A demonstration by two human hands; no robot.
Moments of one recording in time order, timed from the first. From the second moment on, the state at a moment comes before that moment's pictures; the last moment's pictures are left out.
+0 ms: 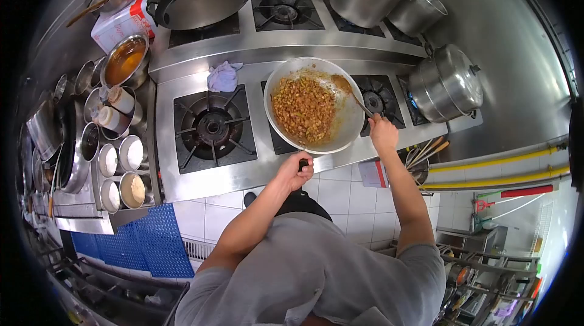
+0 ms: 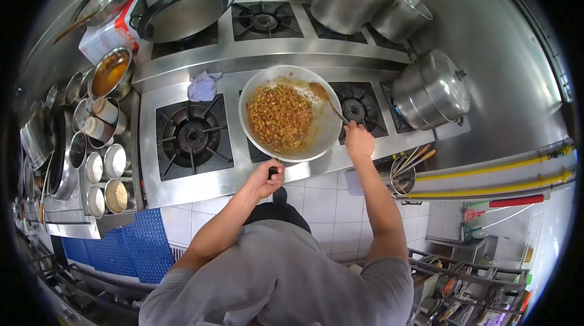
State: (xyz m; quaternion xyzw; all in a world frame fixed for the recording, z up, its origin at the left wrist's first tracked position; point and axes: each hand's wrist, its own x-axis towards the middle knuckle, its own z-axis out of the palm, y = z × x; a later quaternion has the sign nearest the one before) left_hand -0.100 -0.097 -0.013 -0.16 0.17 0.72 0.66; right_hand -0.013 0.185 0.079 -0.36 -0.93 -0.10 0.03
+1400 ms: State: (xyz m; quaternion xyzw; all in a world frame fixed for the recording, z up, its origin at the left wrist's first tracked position) left_hand -0.106 -0.104 -0.023 -0.15 0.17 0.68 0.69; right_hand 0.039 0.086 0.072 -0.37 -0.92 0.04 0.11
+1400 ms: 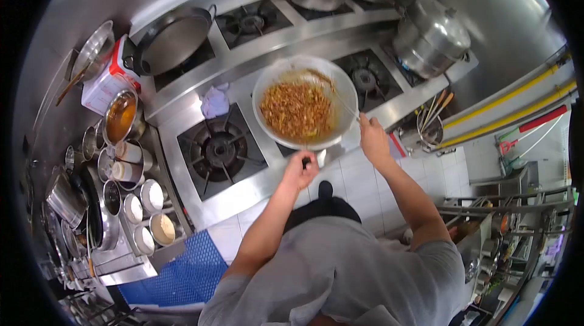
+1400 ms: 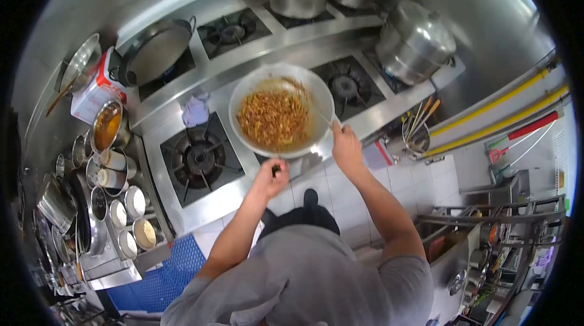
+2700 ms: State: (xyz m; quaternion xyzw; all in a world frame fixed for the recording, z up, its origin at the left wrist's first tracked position) left_hand 0.023 -0.103 -0.040 0.13 0.39 0.32 0.85; right_hand 0.126 -0.077 -0.013 -0.49 -0.74 0.25 0.39
